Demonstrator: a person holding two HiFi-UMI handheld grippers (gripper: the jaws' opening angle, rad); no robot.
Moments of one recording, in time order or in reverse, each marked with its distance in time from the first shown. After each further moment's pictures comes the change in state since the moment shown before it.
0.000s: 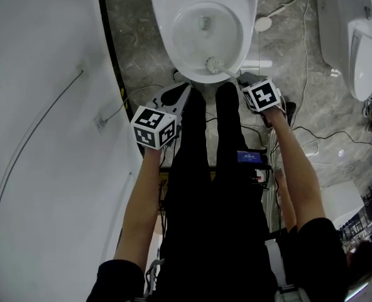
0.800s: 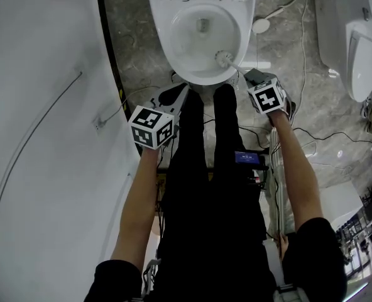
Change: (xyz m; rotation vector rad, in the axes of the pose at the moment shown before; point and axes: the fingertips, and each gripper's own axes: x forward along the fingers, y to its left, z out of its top) left arm 0.001 0.000 0.007 0.009 0.005 -0.002; right arm -0.018 -0.033 0.003 -0.061 -0.047 -0.115
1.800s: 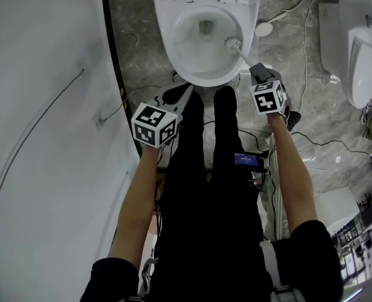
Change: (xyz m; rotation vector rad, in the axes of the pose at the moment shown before) left arm 0.004 -0.006 0.006 0.014 0.003 -0.010; right arm -0.004 -0.030 0.026 -0.008 -0.134 -0.178
